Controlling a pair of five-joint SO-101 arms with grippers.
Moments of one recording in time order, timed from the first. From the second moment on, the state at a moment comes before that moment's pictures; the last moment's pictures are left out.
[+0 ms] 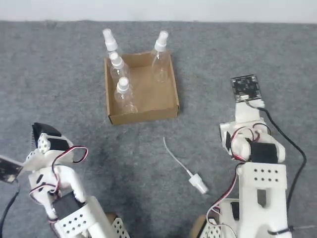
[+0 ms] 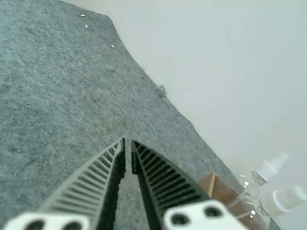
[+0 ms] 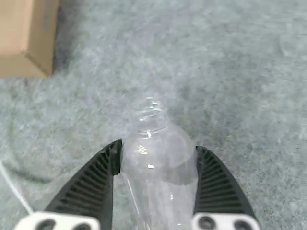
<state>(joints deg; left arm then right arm) -36.6 -103.4 97.0 33.3 42.0 0.0 -51.0 51.9 60.7 11.0</state>
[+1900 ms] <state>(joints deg) 25.0 -70.5 59.3 69.2 -15.1 17.8 -53.1 60.2 46.3 1.0</state>
